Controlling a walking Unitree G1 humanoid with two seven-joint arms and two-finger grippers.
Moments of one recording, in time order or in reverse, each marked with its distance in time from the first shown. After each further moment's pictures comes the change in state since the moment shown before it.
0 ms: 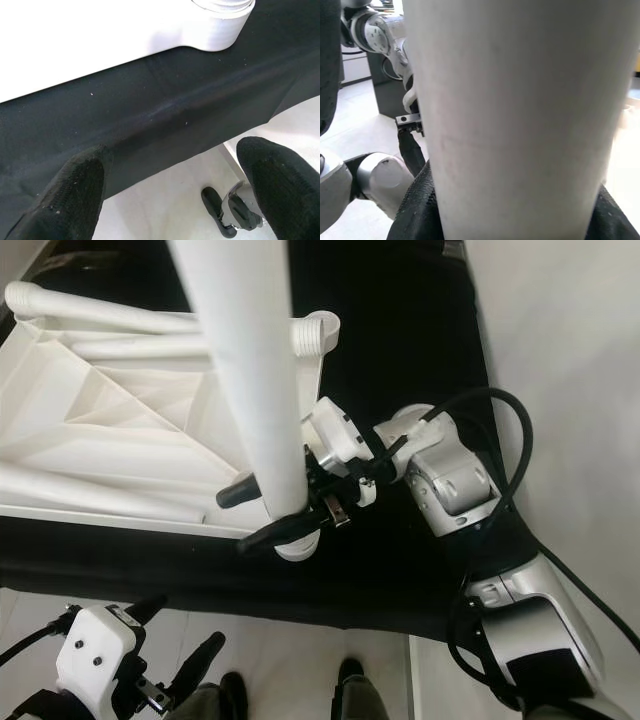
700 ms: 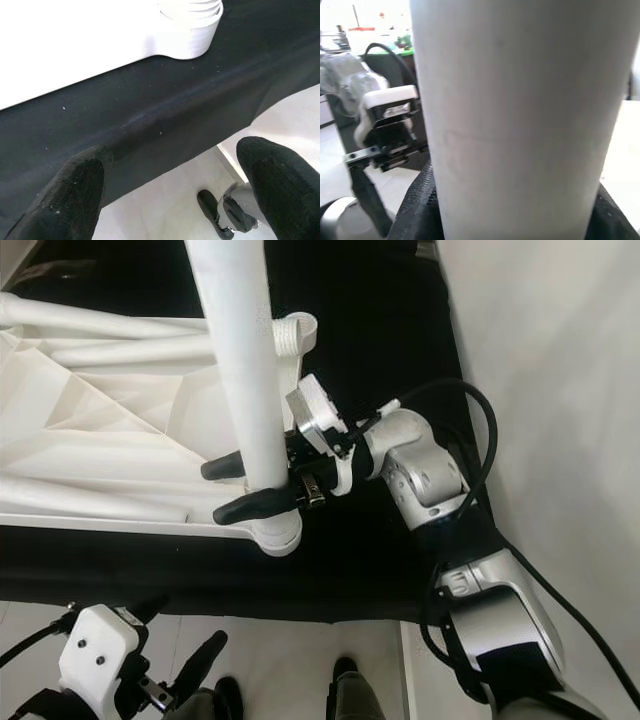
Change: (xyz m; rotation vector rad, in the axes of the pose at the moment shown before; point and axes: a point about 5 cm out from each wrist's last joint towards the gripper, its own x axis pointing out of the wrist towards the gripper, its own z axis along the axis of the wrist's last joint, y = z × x) left arm 0.001 -0.002 0.000 -0.006 -0.003 -0.002; right arm 0.002 -0.017 -0.018 0.110 -0.132 -0.183
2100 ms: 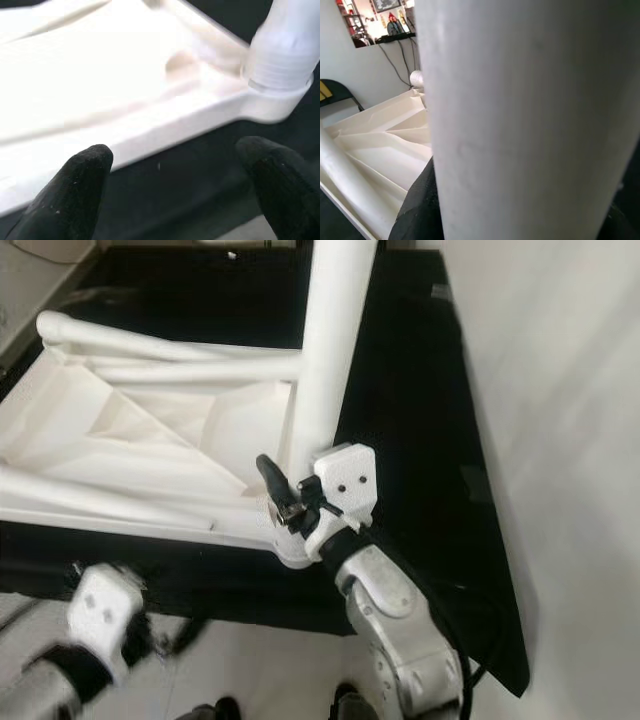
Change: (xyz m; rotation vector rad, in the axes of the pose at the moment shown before) left arm 0.029 0.044 0.019 0.094 -0.130 0.106; right arm 0.025 0.078 -0.032 0.175 -0.018 -1.373
